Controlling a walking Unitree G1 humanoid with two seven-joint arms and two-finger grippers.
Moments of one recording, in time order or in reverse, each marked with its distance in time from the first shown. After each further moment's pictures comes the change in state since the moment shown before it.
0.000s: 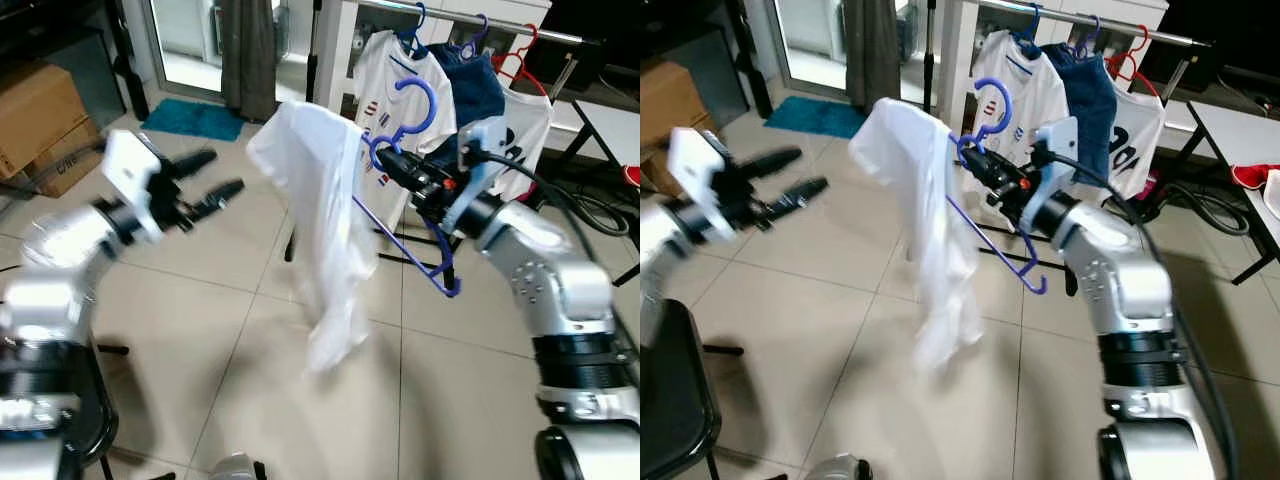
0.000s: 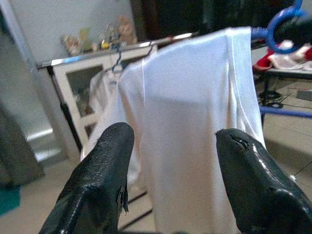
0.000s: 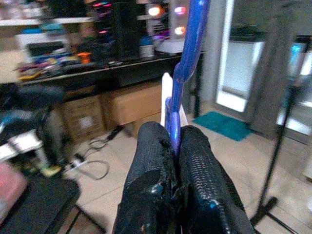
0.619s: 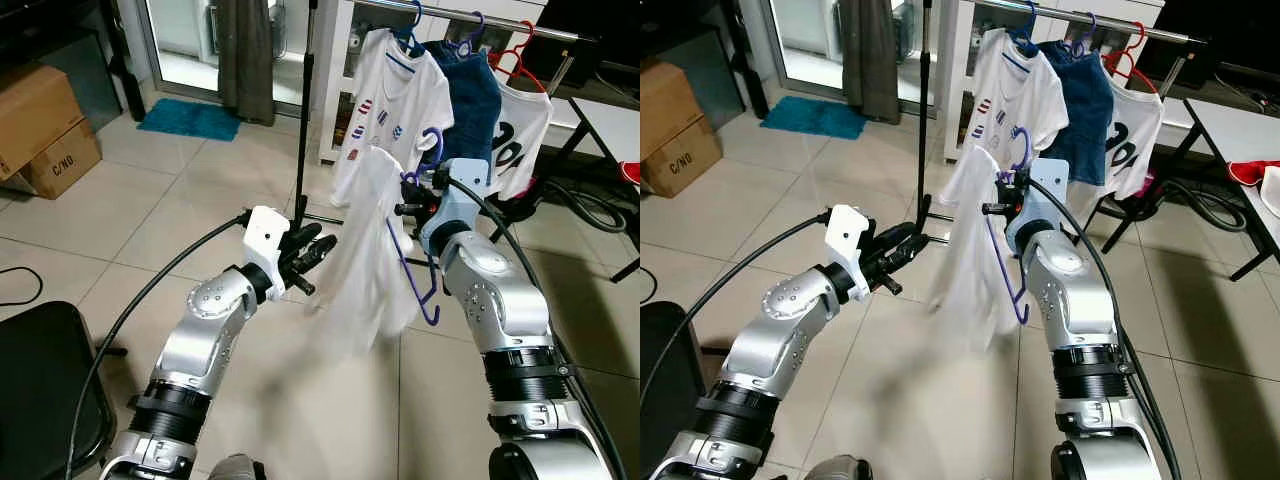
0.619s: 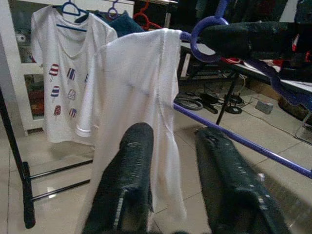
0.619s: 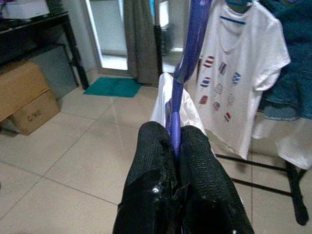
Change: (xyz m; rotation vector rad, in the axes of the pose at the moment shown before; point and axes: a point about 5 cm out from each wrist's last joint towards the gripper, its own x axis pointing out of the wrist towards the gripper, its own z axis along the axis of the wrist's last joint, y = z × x) left arm 0.076 -0.121 -0.065 -0.315 0.084 0.002; right arm 0.012 -0.009 -0.055 0.072 0.129 -0.606
